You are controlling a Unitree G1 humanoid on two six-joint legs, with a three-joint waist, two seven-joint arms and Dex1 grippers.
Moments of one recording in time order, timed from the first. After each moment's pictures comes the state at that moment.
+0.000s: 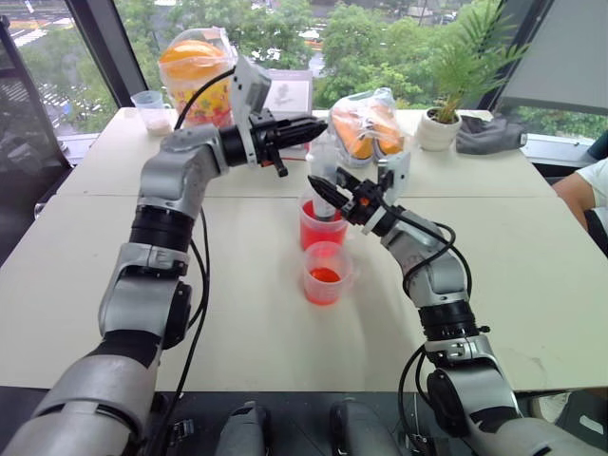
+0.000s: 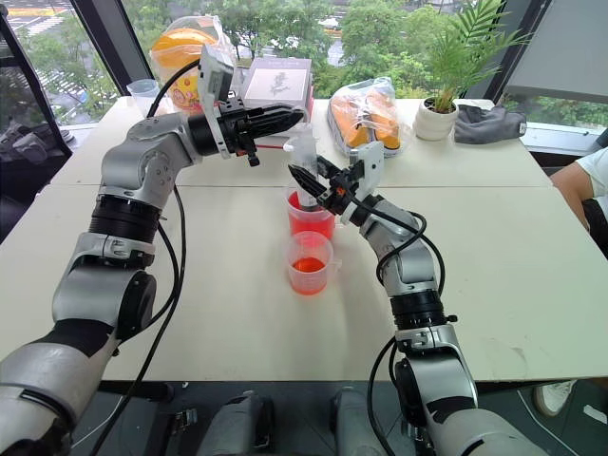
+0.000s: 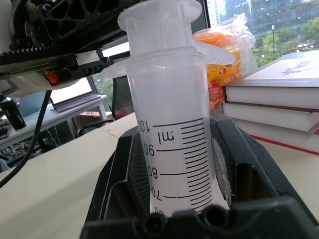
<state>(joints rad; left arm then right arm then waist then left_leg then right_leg) -1.18 0.37 0.00 0.57 -0.42 0.38 -1.04 -0.69 -0.17 -0.02 0.23 0.35 0.16 0.71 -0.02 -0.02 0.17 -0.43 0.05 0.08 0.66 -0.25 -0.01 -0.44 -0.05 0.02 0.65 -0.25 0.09</state>
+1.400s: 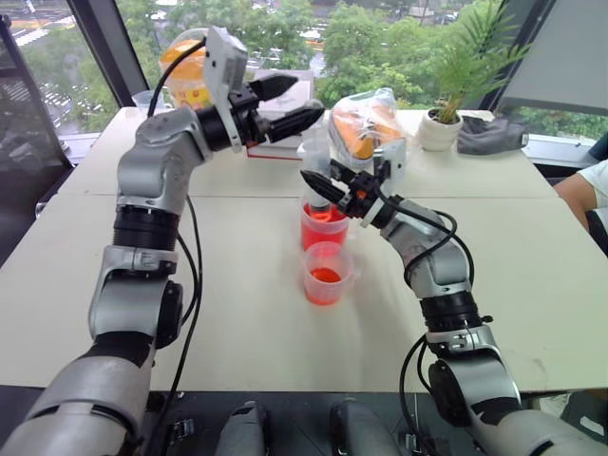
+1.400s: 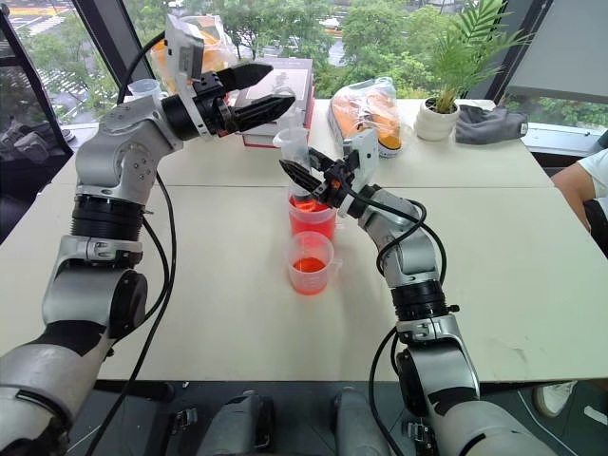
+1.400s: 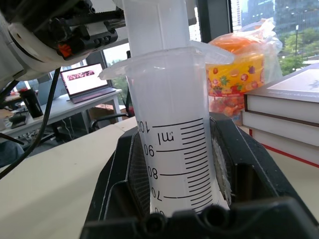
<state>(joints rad) -1.14 0.43 0.05 0.43 -0.42 0.36 -0.99 -0.76 -0.20 -0.01 0.22 0.36 0.19 0.75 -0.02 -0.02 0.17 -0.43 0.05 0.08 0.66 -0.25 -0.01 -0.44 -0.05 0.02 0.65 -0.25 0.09</state>
